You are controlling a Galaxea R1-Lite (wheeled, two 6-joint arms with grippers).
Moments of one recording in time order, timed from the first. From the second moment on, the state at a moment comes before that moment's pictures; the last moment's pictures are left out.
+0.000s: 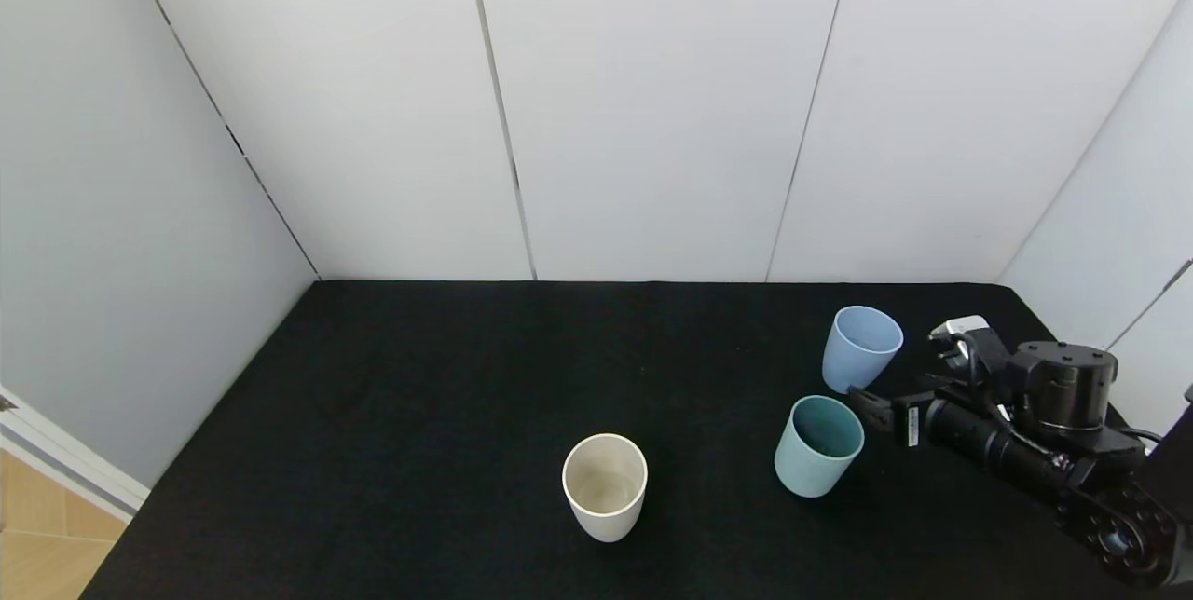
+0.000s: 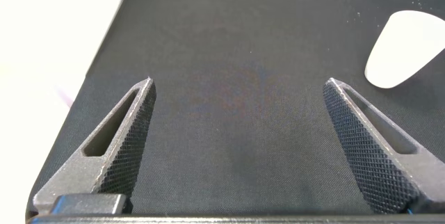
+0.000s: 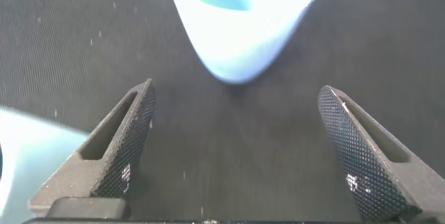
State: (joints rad) left arm 0.00 0.00 0.00 0.01 0.00 0.00; right arm 0.09 2.07 -0.51 -1.20 0.11 -0.04
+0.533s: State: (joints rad) left arm 0.00 0.00 0.00 0.01 0.00 0.00; right arm 0.09 2.16 -0.65 -1.20 0.11 -0.04
